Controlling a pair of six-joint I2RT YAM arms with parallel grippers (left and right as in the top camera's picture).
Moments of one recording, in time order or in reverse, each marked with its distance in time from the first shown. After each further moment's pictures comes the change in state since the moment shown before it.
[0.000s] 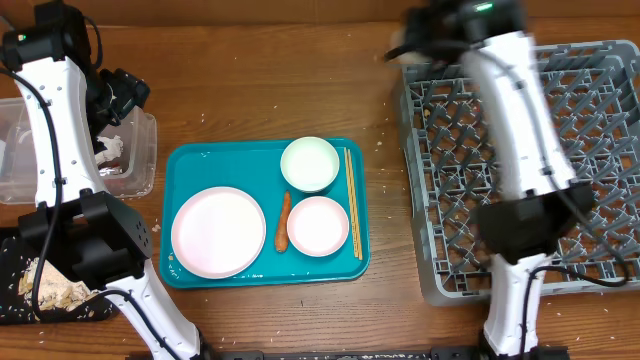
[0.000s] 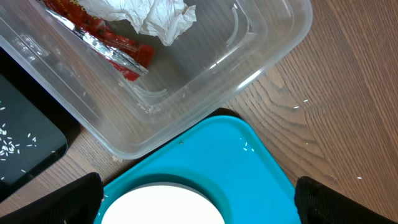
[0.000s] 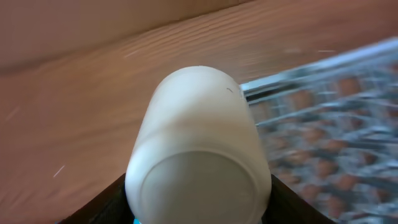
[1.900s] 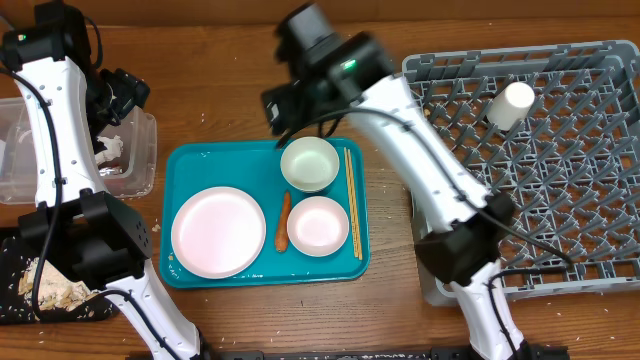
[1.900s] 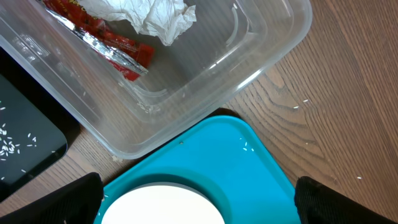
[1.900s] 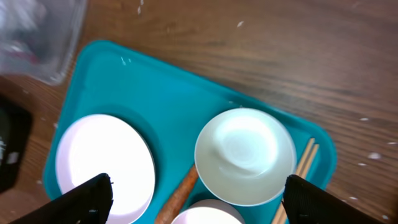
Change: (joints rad) left arm 0.000 0.000 0.000 0.000 0.000 0.000; right arm 0.511 0.091 0.010 -0.058 -0.216 -0.127
